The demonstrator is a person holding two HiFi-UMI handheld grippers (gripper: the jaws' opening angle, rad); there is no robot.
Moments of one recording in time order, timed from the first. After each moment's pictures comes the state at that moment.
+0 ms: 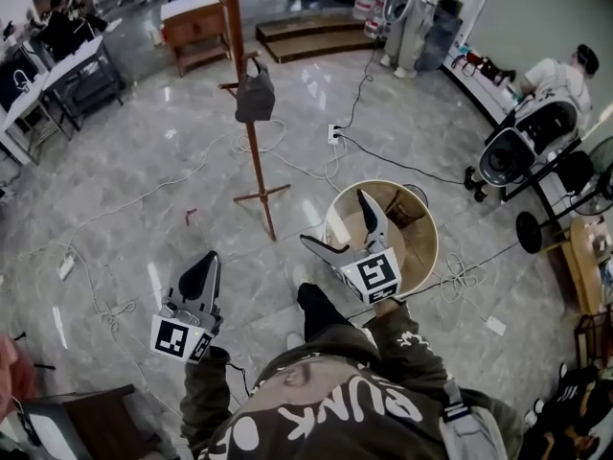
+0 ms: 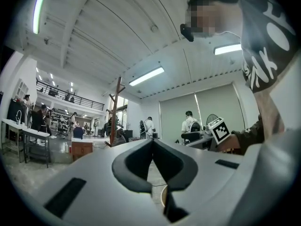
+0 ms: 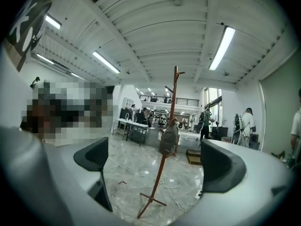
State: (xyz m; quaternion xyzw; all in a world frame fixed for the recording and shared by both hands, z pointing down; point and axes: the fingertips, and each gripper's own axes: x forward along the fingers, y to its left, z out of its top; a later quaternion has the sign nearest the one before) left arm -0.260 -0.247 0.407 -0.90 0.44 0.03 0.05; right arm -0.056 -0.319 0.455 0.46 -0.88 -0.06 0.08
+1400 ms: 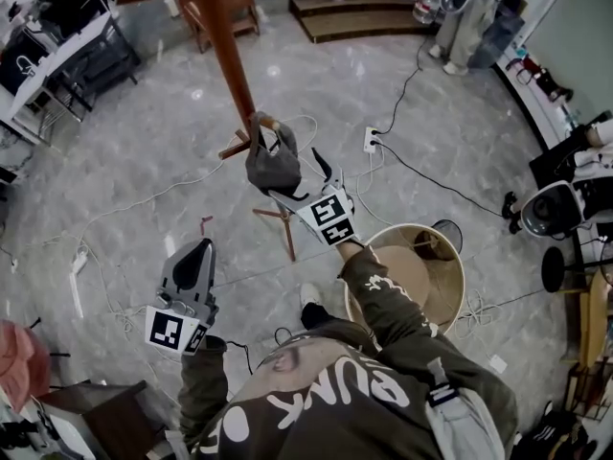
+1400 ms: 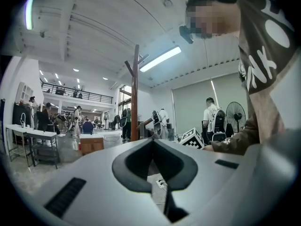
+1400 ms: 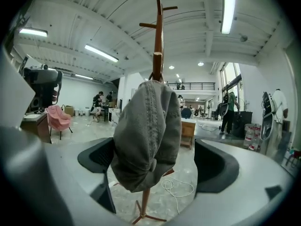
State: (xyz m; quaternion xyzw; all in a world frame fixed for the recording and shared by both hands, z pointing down) left arm -0.275 -0.591 0.414 -0.87 0.49 -0.03 0.03; right arm -0.158 -0.762 0.541 0.37 -0.92 0.01 0.13
